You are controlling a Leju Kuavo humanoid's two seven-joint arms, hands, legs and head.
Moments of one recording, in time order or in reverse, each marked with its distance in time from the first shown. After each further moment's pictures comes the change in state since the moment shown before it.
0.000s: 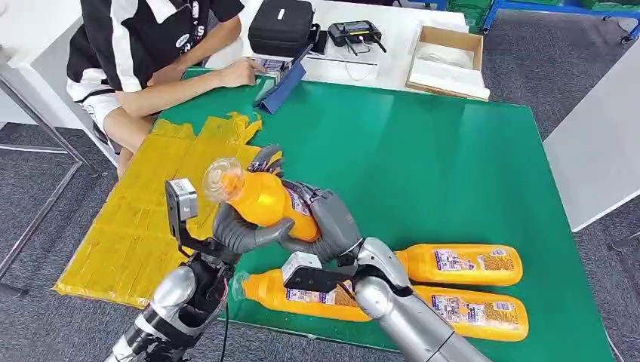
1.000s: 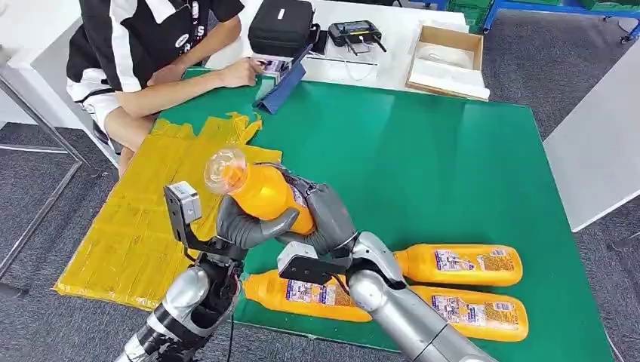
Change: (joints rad) left arm -0.015 -0.039 -0.027 0.020 -0.038 0.158 -0.114; right arm -0.039 0.025 0.011 0.049 -0.072 -0.034 0.001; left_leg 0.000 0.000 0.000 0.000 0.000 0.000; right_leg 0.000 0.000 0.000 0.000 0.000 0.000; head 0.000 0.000
